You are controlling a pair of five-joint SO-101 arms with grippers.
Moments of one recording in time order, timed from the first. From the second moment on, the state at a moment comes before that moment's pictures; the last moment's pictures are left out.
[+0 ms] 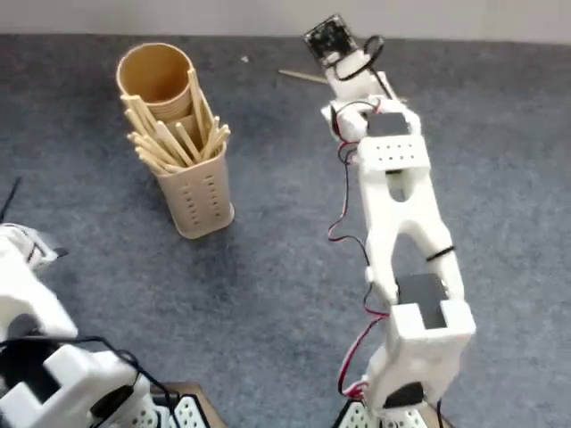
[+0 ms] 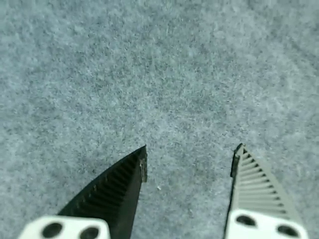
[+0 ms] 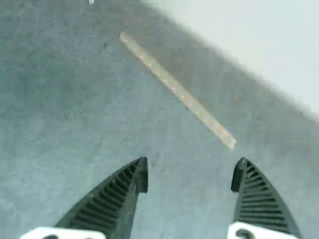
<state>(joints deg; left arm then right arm) -52.1 -4.4 33.5 52.1 4.5 -11.5 13.0 -10.3 43.9 26.0</state>
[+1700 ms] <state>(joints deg) -51.4 -4.4 41.1 52.0 -3.3 -3.1 84.2 -96.2 79.8 21.9</state>
